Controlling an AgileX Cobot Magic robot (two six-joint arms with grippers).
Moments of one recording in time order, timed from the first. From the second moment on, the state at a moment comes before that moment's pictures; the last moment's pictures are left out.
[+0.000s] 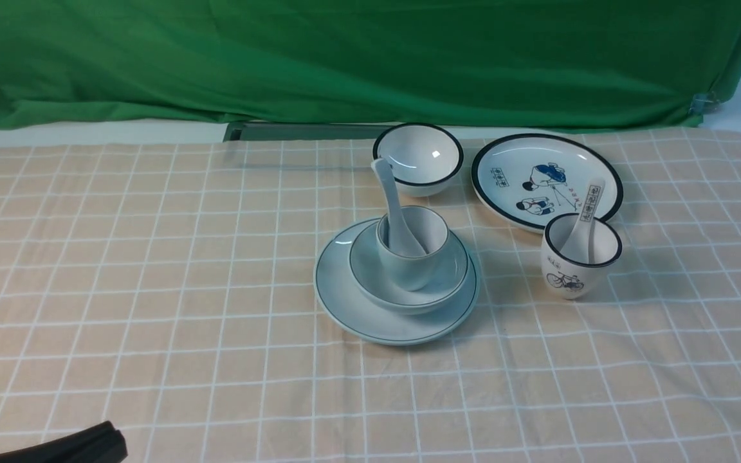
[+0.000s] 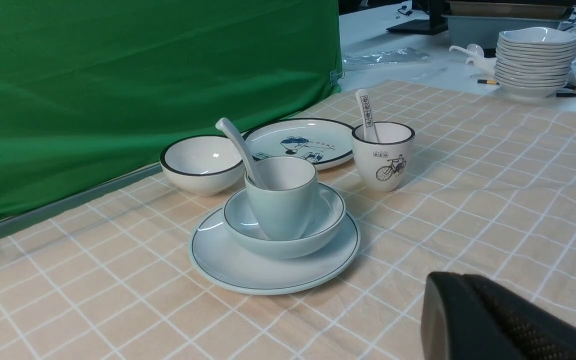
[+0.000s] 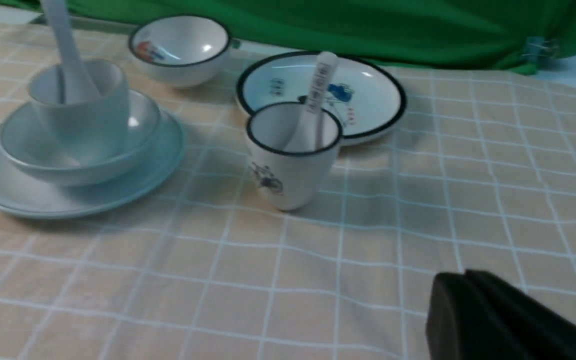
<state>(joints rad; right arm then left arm) 0.18 0.23 -0.13 -0.18 0.14 0.12 -0.67 0.10 -0.15 -0.21 0.23 0.29</state>
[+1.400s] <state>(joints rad) 0.12 0.00 0.01 -0.18 0.26 0.06 -0.24 0.01 -0.10 -0.19 0.16 0.21</state>
